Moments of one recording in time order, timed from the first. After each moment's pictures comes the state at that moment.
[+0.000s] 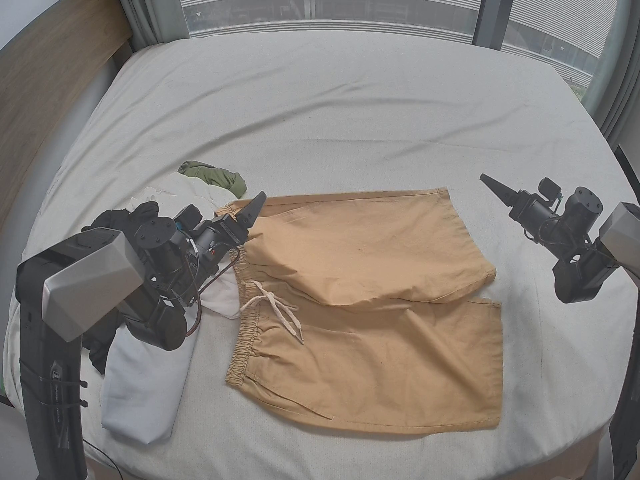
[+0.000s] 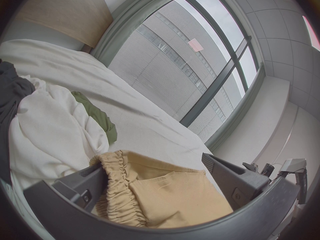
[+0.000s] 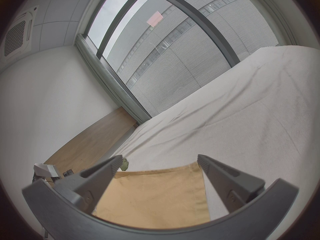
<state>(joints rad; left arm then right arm) -0.25 2.40 -1.07 -1.55 -0.17 -0.56 -0.08 2.26 -1.04 -1.48 0.65 0.60</state>
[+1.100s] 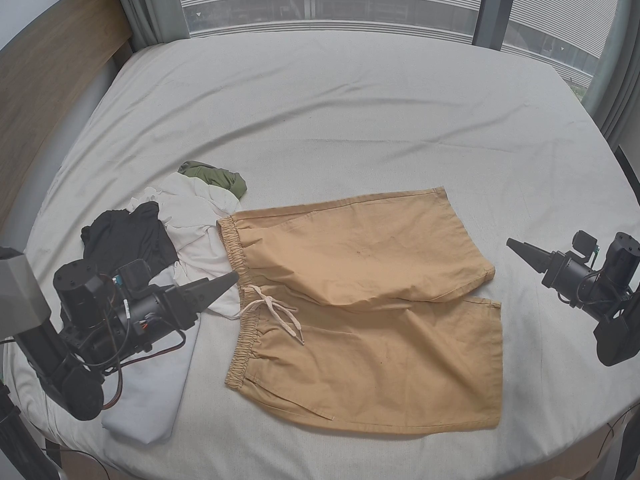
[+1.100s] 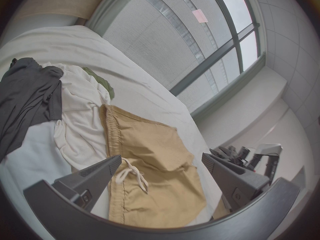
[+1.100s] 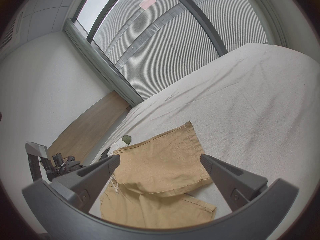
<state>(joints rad) -0.19 1.91 -0.28 -1.55 -0.53 -0.53 -0.11 1.92 -0.38 -1.54 0.66 0.44</state>
